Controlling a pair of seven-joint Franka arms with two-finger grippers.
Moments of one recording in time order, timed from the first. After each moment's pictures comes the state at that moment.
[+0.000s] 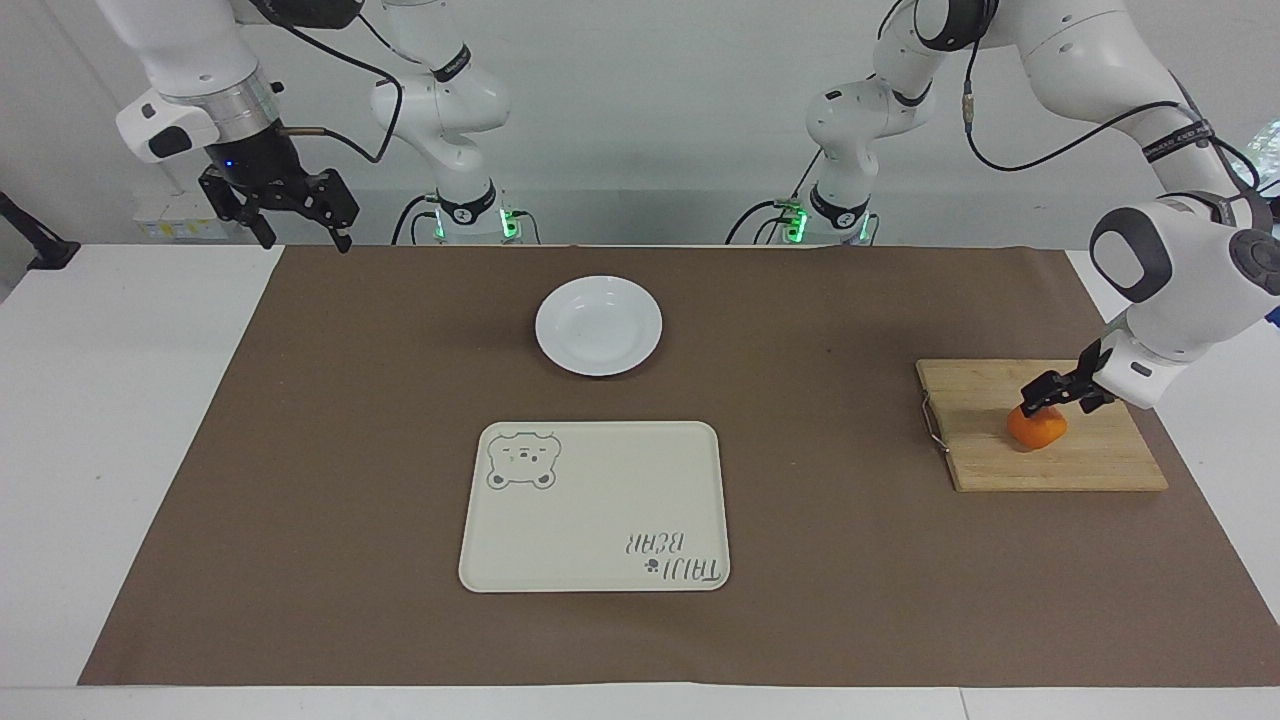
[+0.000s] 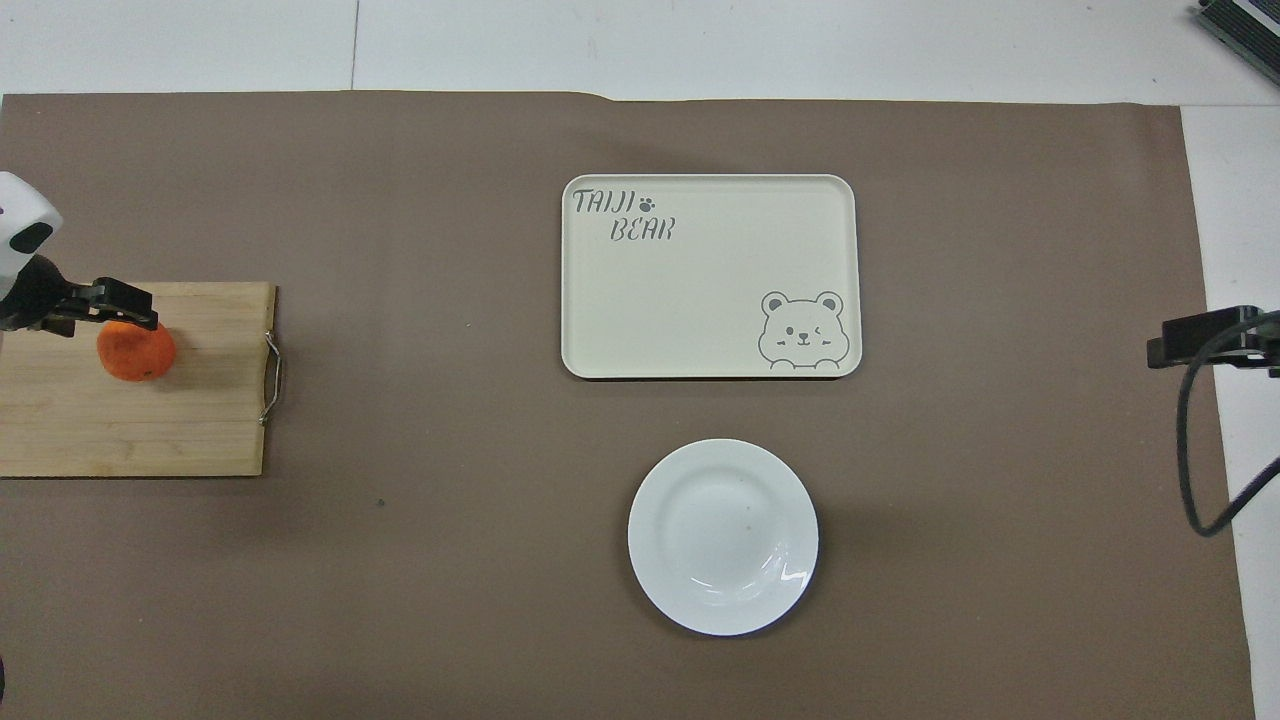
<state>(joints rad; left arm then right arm) 0.26 0.32 -0.07 -1.73 0.02 1.99 0.16 0.11 -0.08 -0.16 -1.61 0.00 1.55 0.04</state>
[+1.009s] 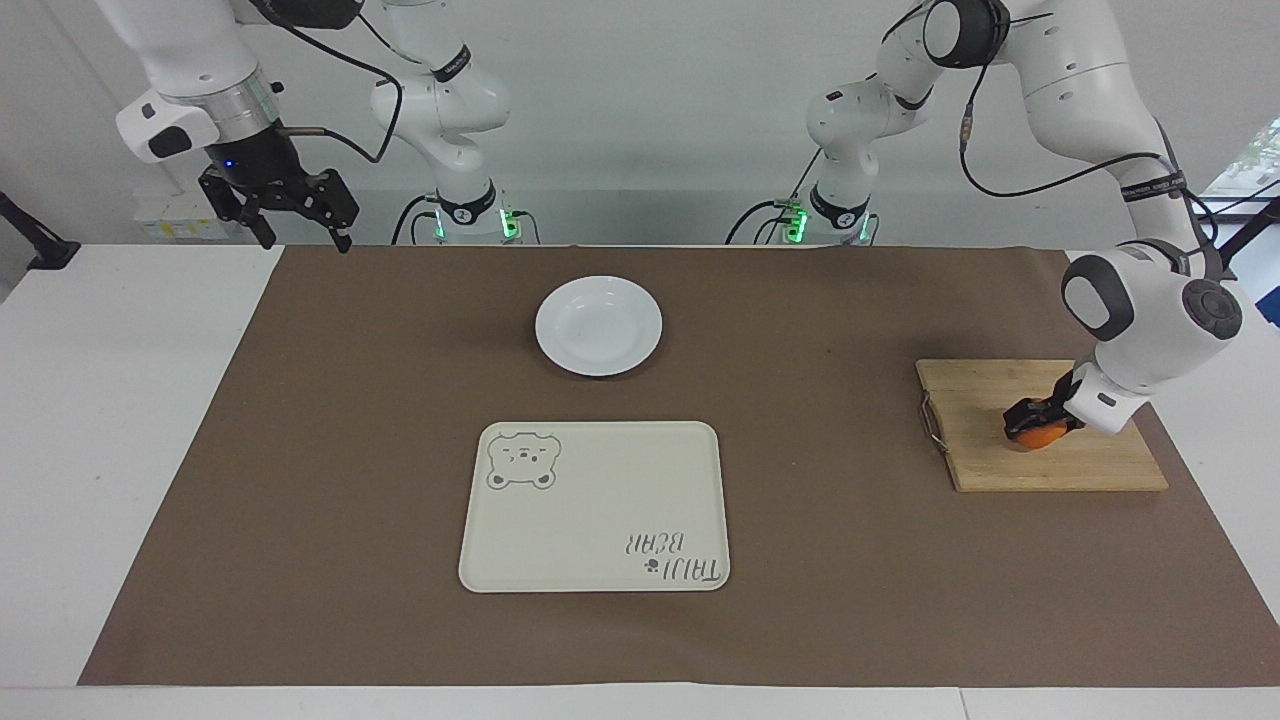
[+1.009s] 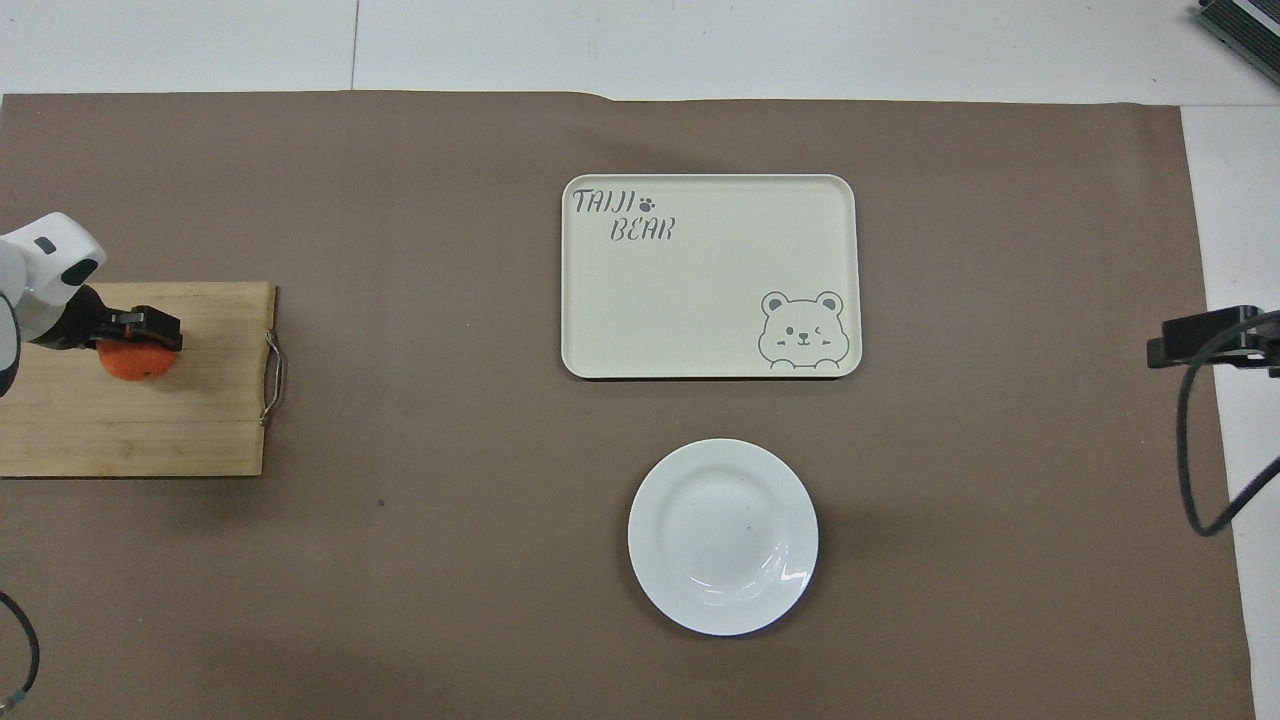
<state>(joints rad) 0.28 0.39 -0.08 -1.80 0.02 2.12 0.21 0.11 -0.08 -0.16 -1.61 0.00 1.55 0.04</state>
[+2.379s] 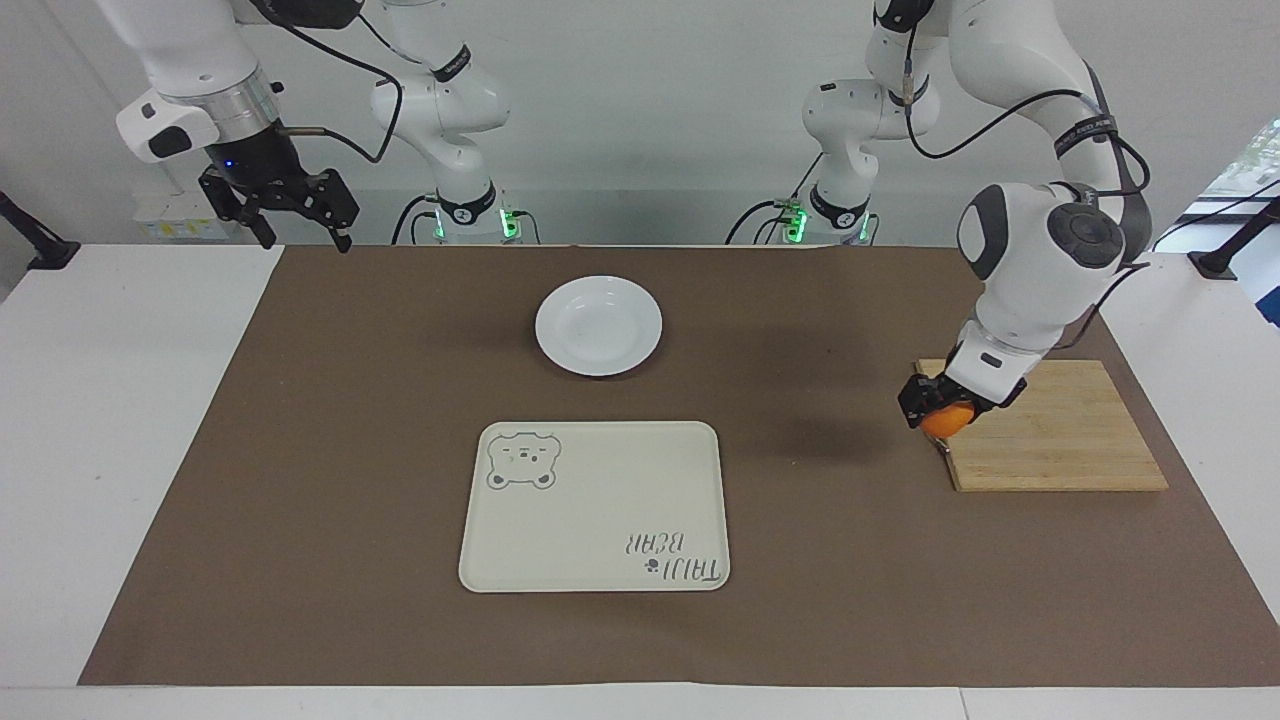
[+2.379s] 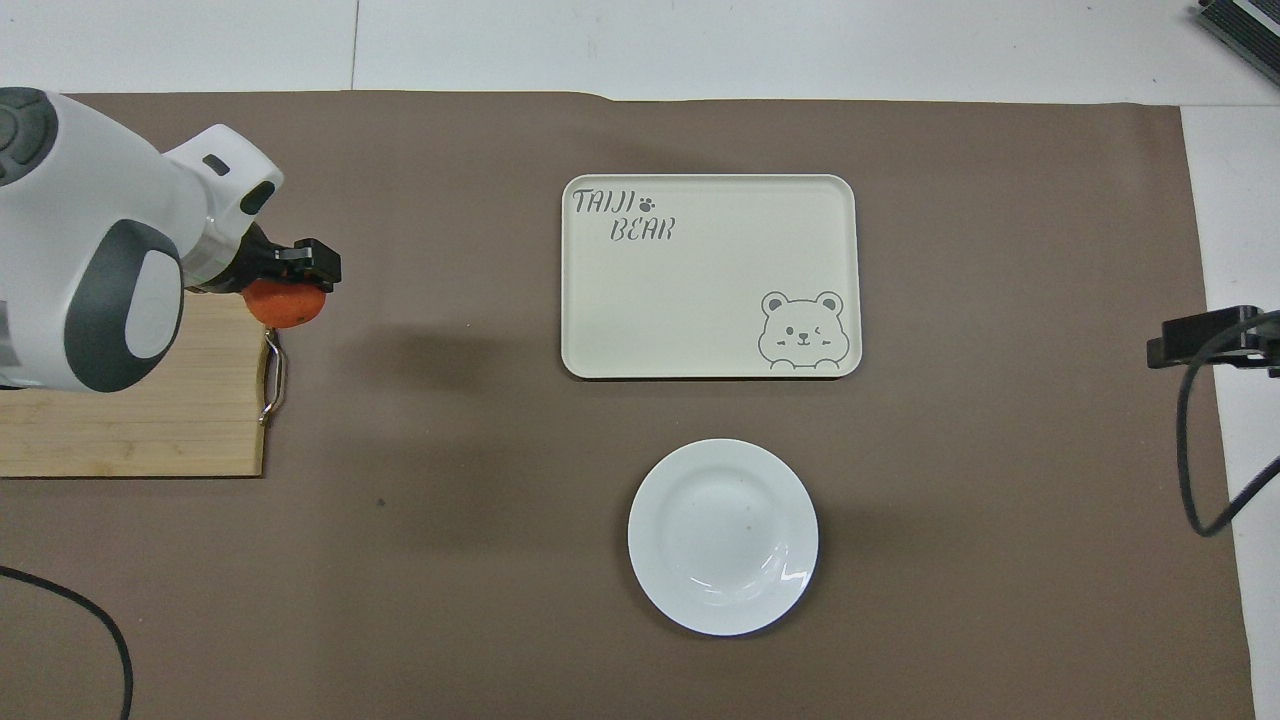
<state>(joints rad) -0.08 0.25 -0.11 -1.71 0.02 1.99 -0.22 0.11 -0.08 -0.16 -1.61 0.00 1.55 0.04</state>
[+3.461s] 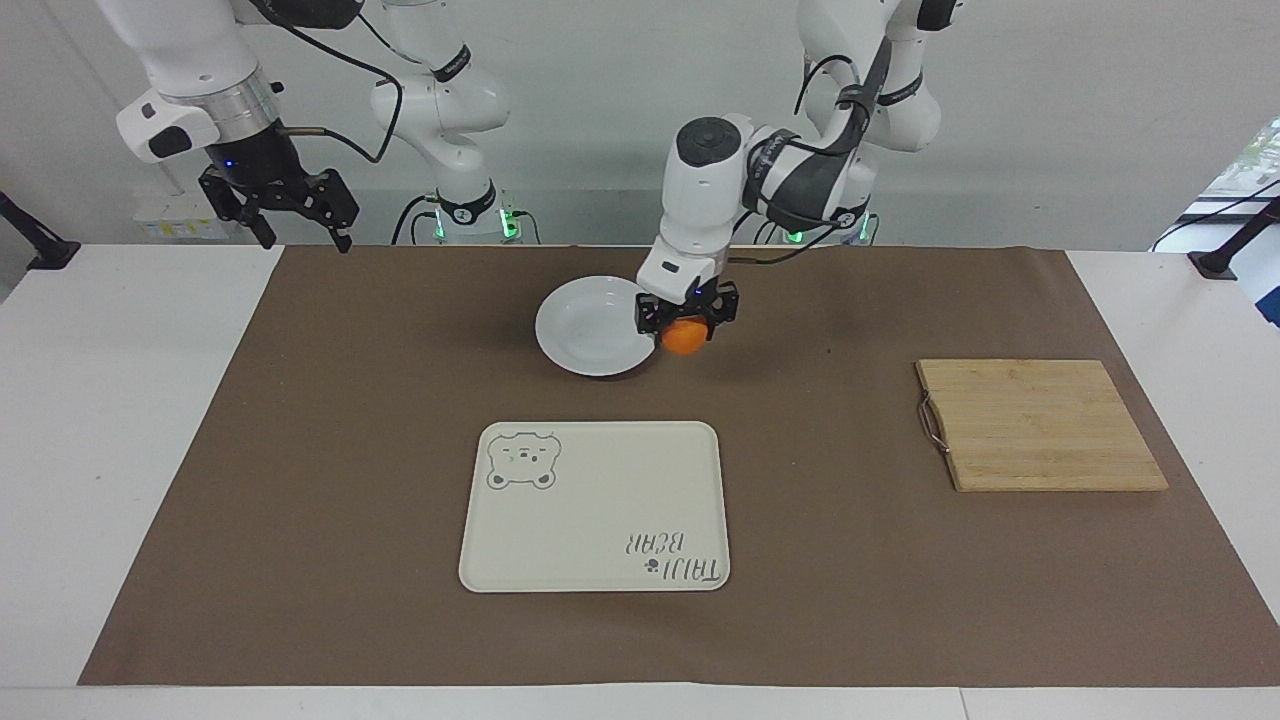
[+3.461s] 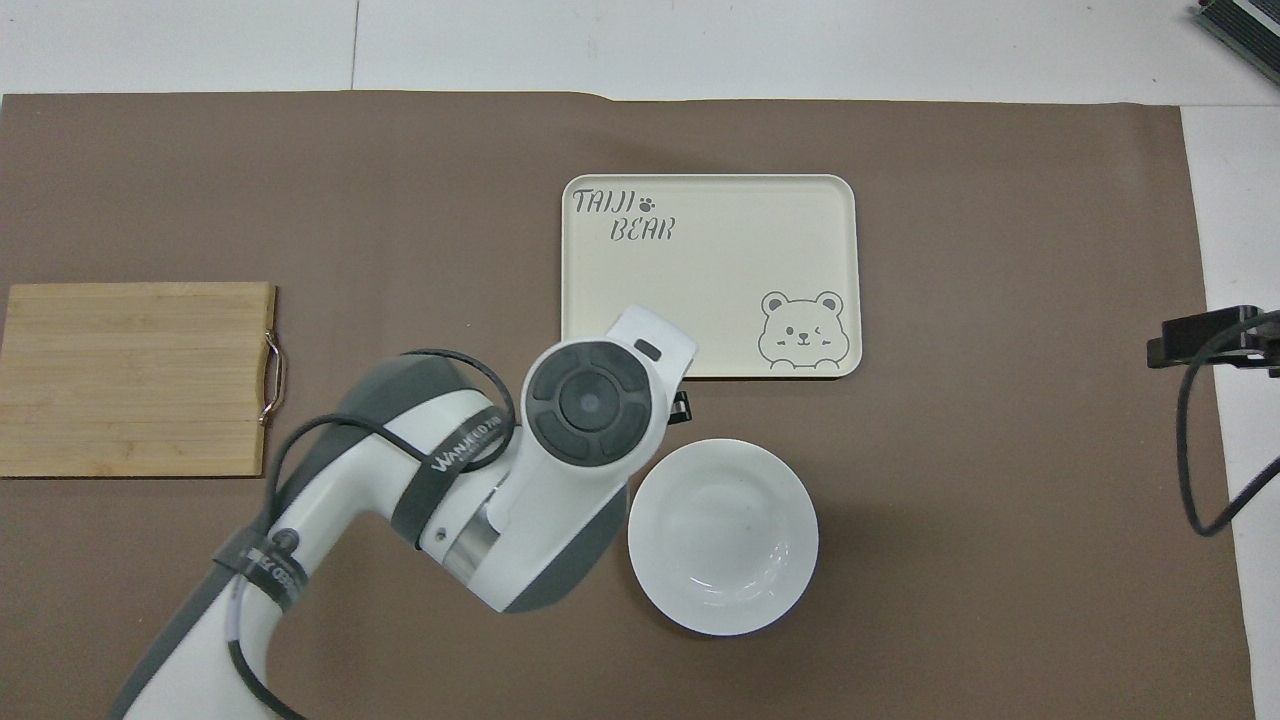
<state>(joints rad) -0.66 0.21 -0.12 -1.82 0.02 2.10 -0.91 0.11 -0.08 -0.16 -1.61 0.00 1.55 0.04</state>
